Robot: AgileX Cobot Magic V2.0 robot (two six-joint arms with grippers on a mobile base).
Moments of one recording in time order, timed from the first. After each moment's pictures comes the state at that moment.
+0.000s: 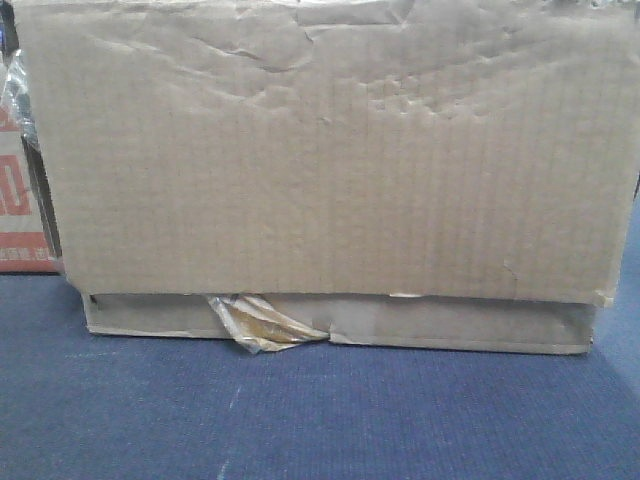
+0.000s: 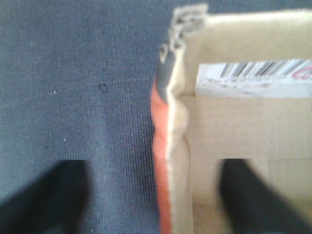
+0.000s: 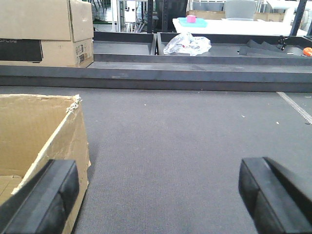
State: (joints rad) left arm 0.18 1.92 -1.75 0.00 1.12 0.27; right arm -0.02 0.64 -0.70 0.10 0.28 -0.08
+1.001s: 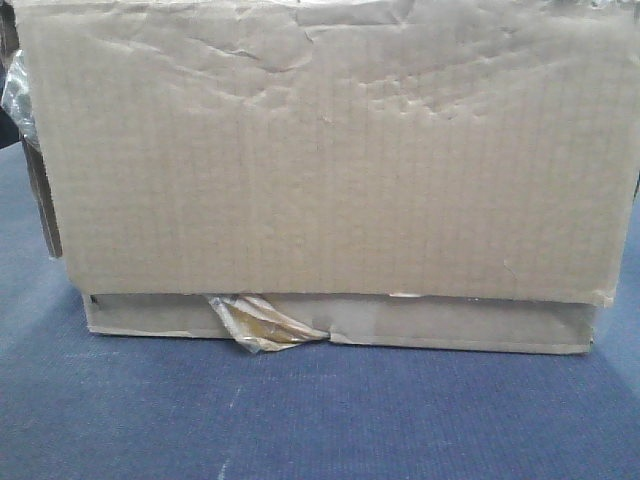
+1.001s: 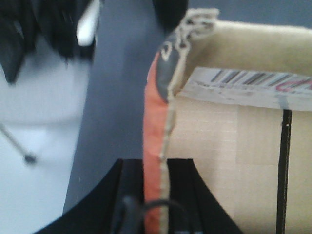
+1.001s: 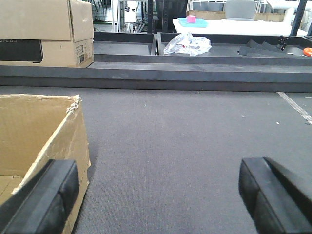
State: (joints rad) left arm 0.17 1.57 -1.99 0.01 1.15 0.11; right arm -0.02 0.64 -0.70 0.10 0.28 -0.08
